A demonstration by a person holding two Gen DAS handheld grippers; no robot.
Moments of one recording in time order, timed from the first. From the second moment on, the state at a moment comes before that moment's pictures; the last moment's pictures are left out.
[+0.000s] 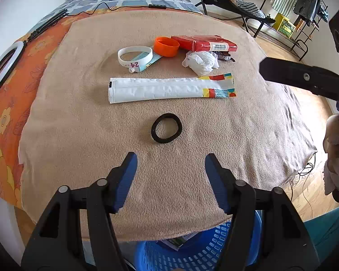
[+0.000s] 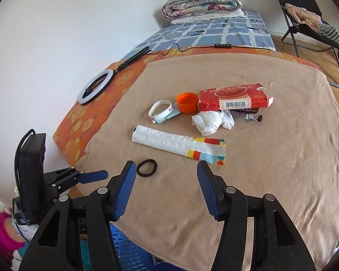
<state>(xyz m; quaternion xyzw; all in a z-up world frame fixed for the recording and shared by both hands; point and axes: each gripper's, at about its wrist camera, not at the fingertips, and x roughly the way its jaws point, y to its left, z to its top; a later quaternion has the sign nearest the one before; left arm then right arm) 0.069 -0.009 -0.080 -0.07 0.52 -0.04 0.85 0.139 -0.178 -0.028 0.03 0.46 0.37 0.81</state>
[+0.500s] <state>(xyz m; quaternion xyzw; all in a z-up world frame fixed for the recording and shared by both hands) 0.109 0.005 -0.107 -0.08 0.53 -0.01 0.84 0.204 -0.116 -0.074 0.04 0.51 0.39 0.77</state>
